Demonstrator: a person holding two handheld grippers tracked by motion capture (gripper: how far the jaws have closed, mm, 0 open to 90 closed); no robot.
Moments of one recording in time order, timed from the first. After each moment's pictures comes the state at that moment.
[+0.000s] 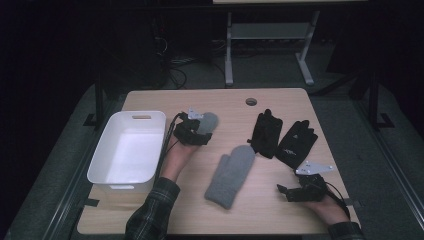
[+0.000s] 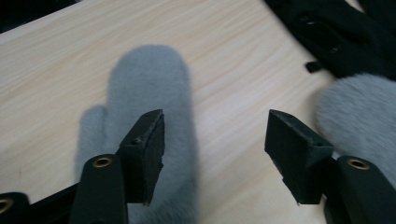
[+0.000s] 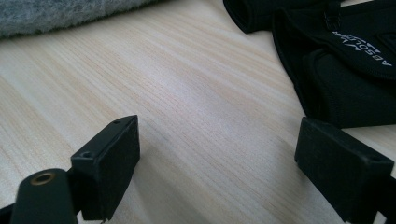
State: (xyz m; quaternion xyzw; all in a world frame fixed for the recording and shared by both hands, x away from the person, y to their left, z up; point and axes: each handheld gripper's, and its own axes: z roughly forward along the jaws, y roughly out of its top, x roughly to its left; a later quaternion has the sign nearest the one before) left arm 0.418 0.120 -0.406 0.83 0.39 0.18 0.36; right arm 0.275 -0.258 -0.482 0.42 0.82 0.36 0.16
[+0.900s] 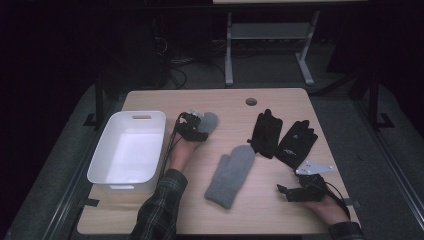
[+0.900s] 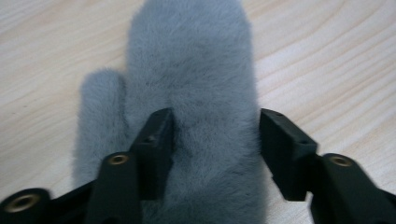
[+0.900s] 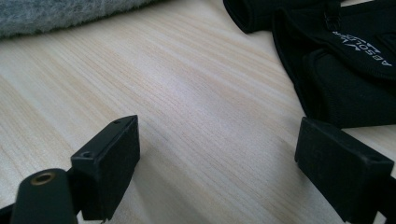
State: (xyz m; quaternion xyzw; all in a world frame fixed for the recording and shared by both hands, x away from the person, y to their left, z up) left arm 0.460 0.119 -0.451 0.83 0.44 0.17 0.28; right arm 0.275 -0.258 -0.482 0.42 0.82 0.36 0.16
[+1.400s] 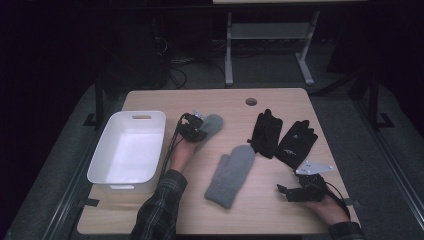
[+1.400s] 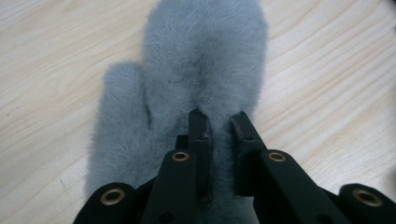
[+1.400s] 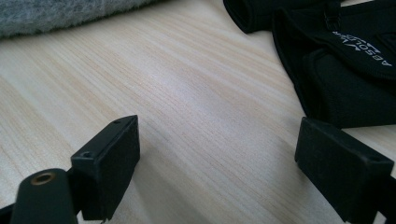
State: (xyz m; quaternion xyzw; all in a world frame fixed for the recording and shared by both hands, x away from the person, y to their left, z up) left arm 0.454 0.114 -0.448 0.84 0.42 0.16 0.29; right arm 0.275 -0.258 -0.482 0.42 0.82 0.36 0.16
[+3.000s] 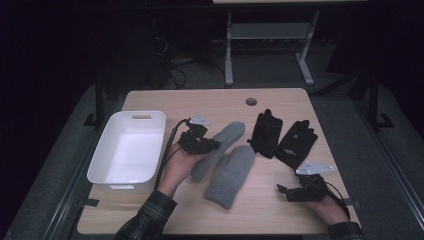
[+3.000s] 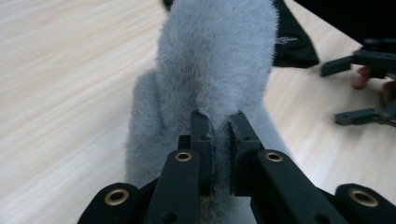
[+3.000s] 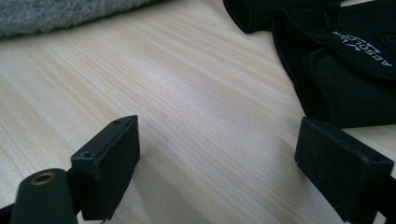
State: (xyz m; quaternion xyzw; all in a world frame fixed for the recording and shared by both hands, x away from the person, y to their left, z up) left arm 0.358 0.099 -0.371 0.84 0.35 0.06 0.40; right arm 0.275 -0.258 -0.482 0.42 0.82 0.36 0.16
